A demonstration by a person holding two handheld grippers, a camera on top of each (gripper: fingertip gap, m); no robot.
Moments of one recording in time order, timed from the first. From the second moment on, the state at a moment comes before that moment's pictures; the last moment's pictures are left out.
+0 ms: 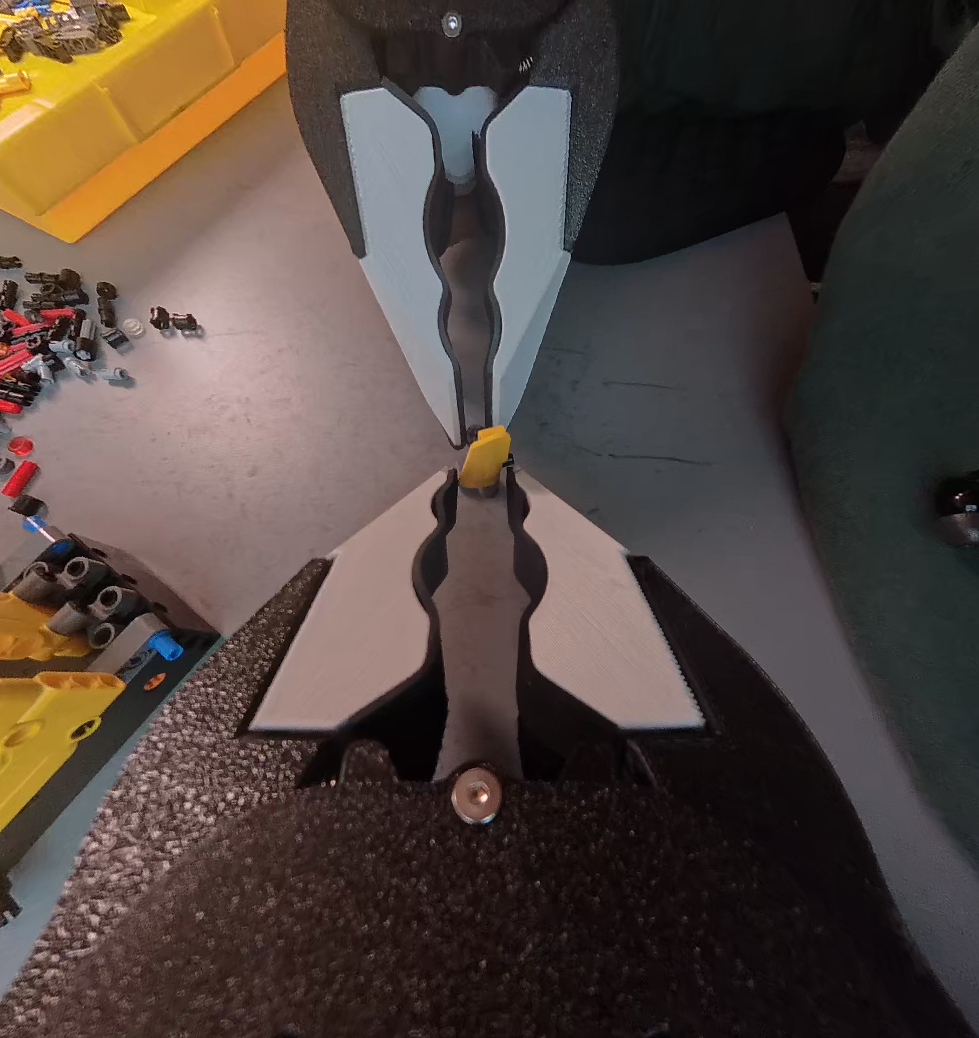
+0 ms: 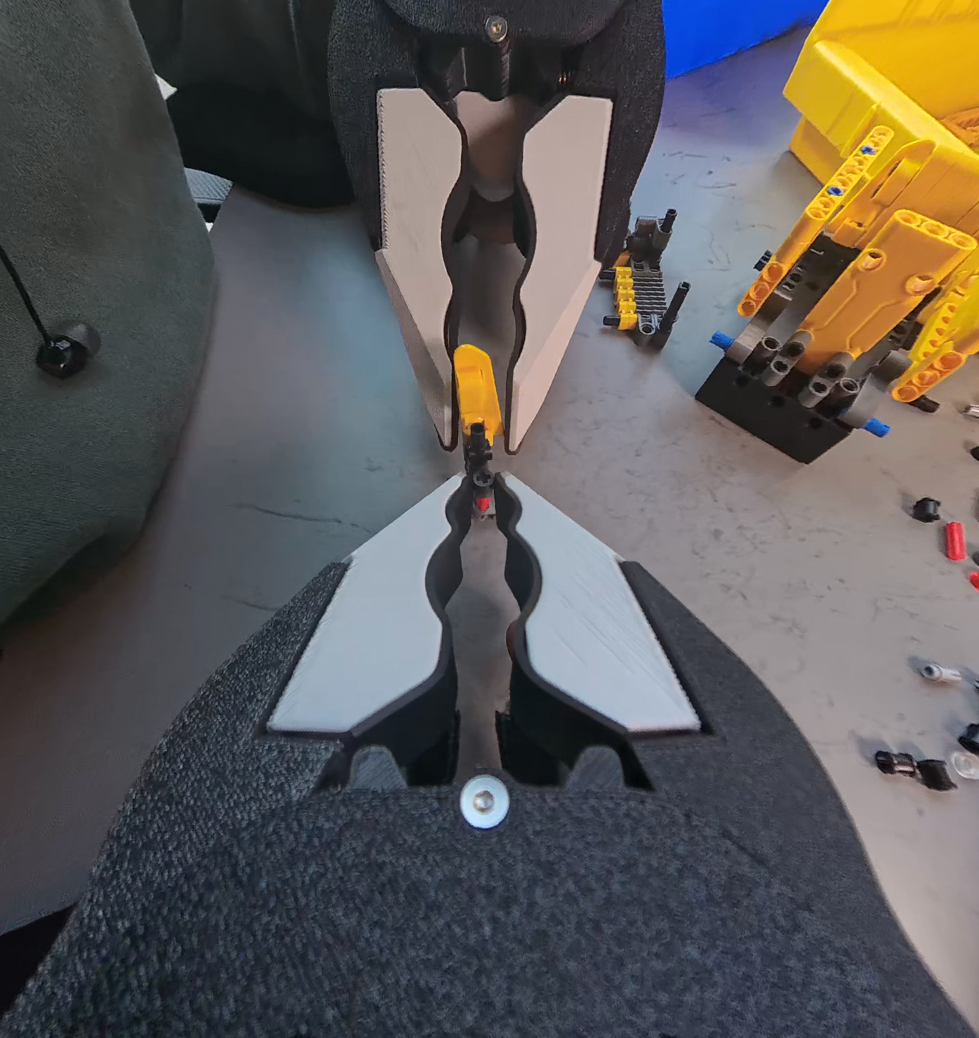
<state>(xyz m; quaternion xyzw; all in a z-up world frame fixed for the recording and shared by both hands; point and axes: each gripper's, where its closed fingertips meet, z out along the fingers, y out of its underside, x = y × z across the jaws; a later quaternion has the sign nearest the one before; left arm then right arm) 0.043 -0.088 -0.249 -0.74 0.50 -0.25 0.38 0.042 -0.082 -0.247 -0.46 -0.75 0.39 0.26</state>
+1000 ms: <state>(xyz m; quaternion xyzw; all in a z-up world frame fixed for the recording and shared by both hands) 0.044 -0.087 -0.262 -0.75 0.50 -0.24 0.35 0.043 -0.082 -0.257 -0.48 -0.76 0.36 0.25</state>
